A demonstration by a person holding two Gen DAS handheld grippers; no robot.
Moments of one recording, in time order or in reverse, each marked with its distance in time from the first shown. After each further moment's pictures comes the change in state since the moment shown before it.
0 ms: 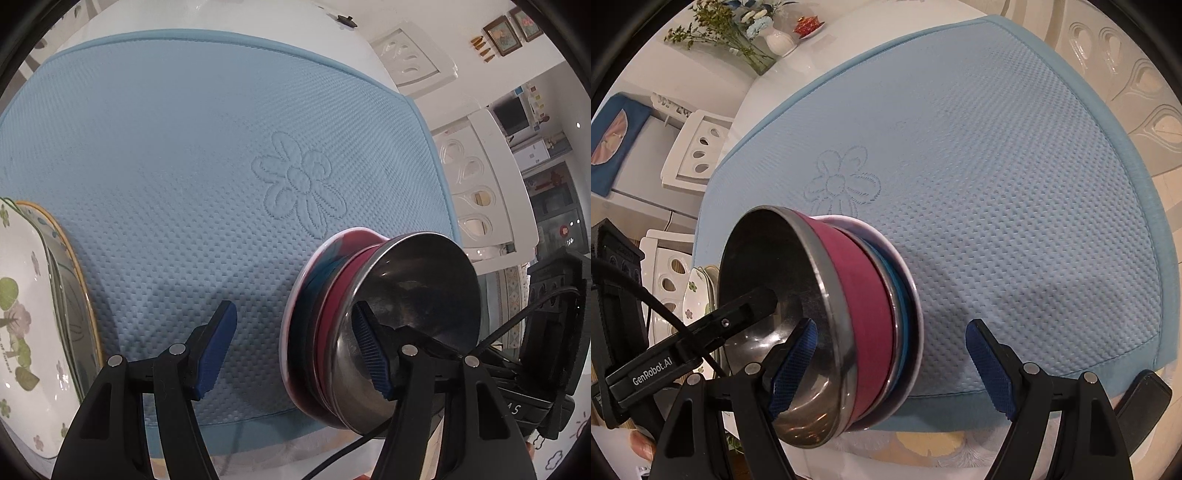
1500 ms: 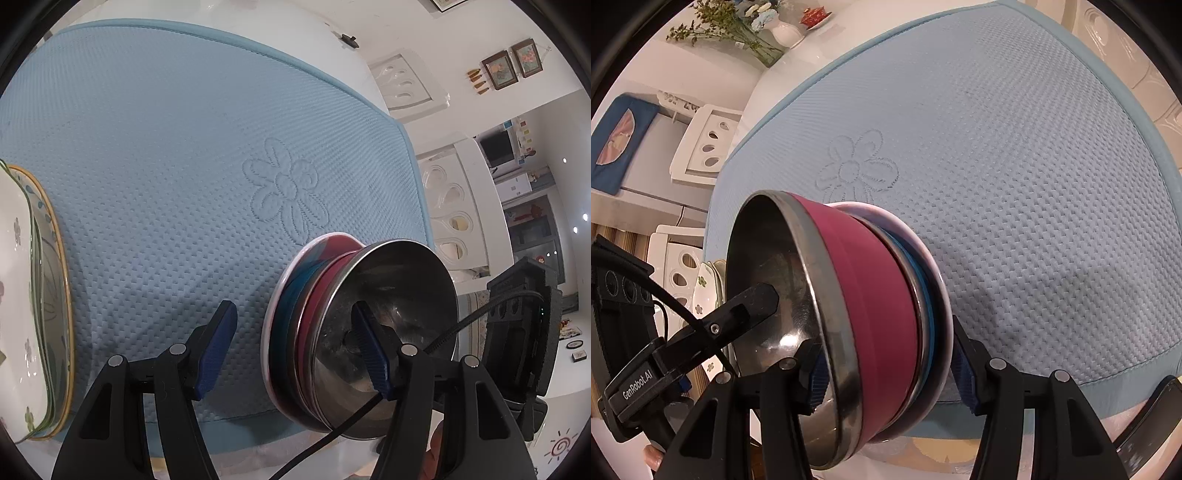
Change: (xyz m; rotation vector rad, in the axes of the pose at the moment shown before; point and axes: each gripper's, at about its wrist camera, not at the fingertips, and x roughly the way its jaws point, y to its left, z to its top) left arm -0.010 0.016 -0.010 -0.085 -0.061 -0.111; right arm 0.027 0.007 0.012 -0.002 0.043 0.067
